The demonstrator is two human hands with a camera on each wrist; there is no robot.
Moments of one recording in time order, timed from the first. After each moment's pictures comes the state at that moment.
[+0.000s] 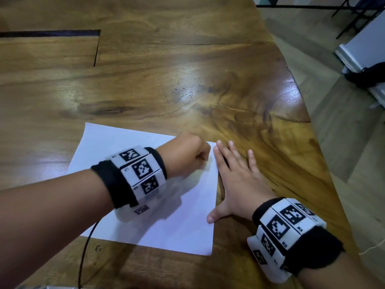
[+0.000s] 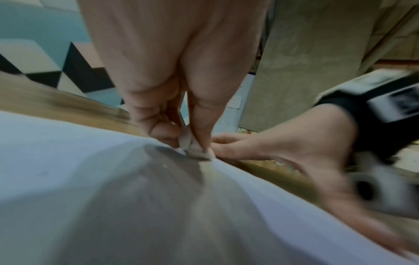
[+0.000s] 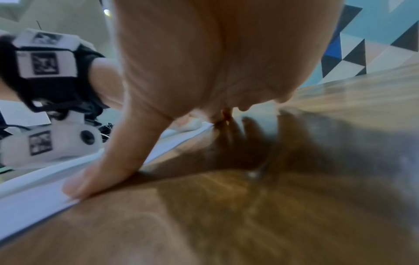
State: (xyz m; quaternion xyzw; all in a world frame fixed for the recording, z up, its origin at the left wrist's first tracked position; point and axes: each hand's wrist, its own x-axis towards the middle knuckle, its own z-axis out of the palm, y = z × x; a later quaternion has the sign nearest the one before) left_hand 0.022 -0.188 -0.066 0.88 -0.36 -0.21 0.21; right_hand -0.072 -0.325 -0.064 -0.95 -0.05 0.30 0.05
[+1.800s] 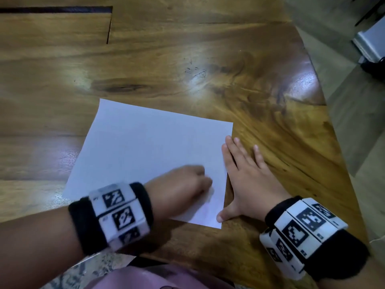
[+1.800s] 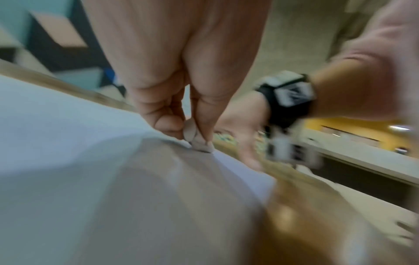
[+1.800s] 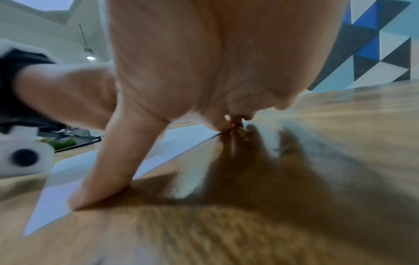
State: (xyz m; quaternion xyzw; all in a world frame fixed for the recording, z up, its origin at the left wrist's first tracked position) left_hand -0.071 -0.135 -0.071 0.84 -0.44 -0.25 0.22; right_hand -0.105 -0.309 -0.056 -0.94 -0.08 0.33 0.01
